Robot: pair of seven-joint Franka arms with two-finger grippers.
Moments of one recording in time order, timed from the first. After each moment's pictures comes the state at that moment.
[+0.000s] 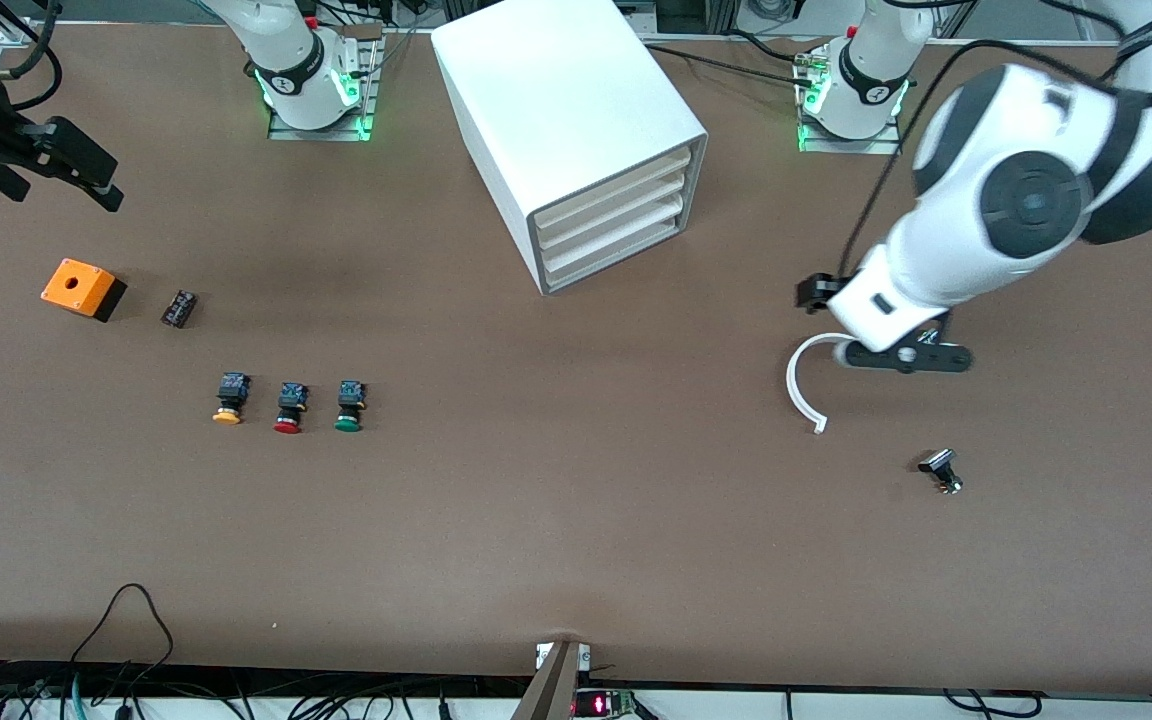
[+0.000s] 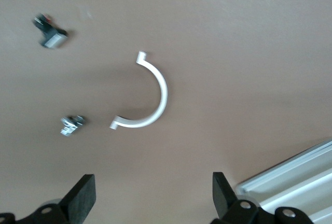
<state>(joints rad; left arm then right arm) 0.06 0.28 -0.38 -1.50 0.08 1.58 -0.24 -0.04 -0.06 0.14 -1.52 -0.01 1.53 0.21</state>
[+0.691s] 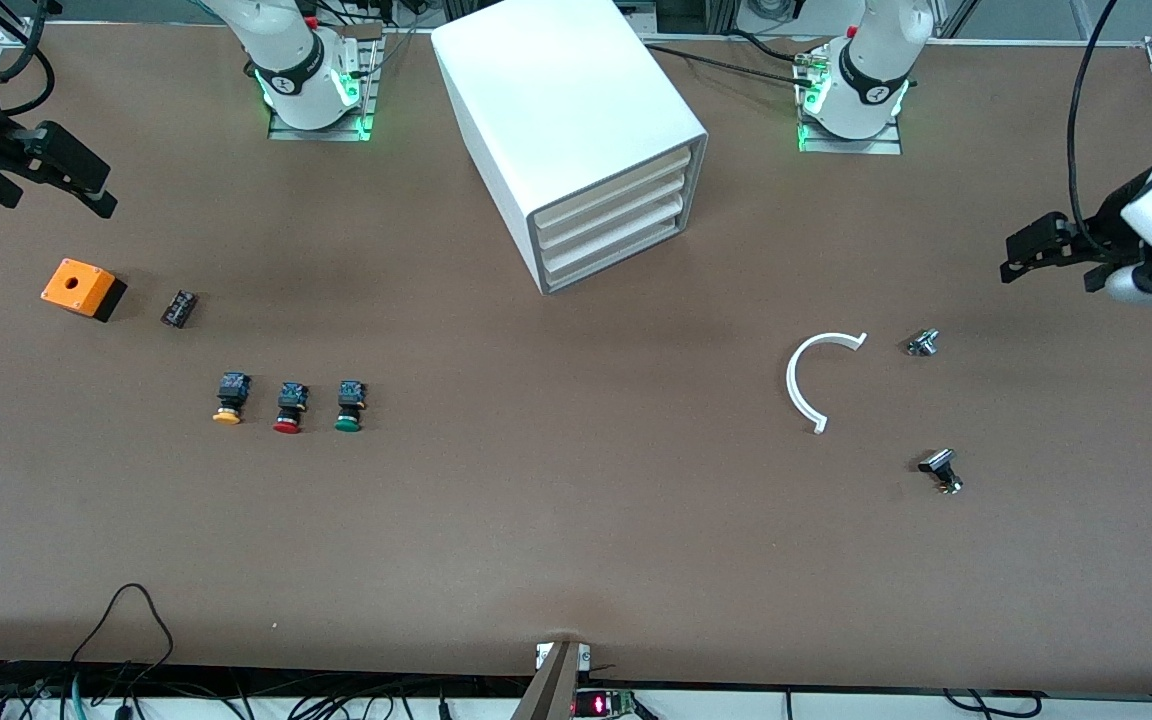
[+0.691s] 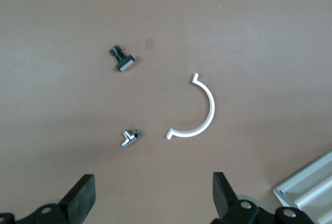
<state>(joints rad) 0.02 -0.02 -0.03 -1.70 -0.05 1.71 0.09 -0.04 -0.03 0.14 -1.48 -0.01 1.53 0.21</state>
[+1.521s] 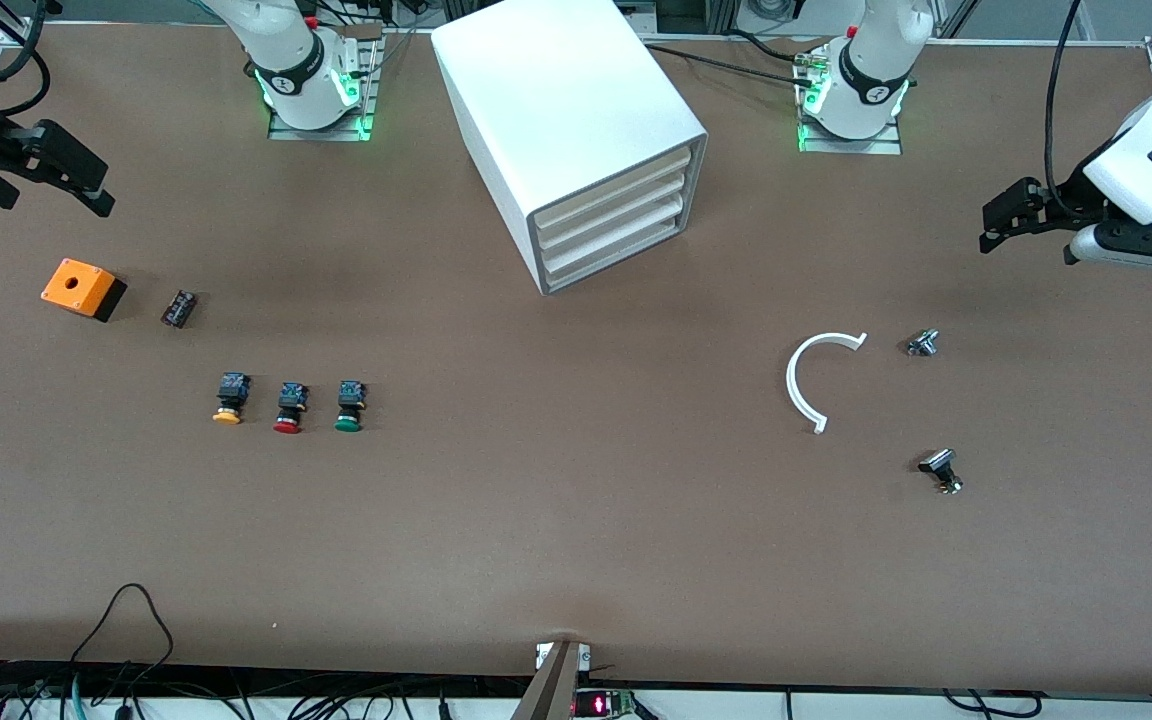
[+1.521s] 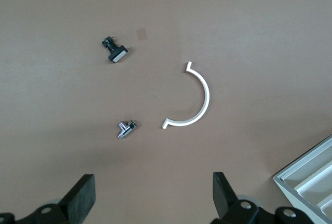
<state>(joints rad) -0.01 -0.08 -0.03 -1.77 -0.04 1.69 0.09 -0.04 -0.03 0.14 -1.48 -0.01 1.53 0.18</state>
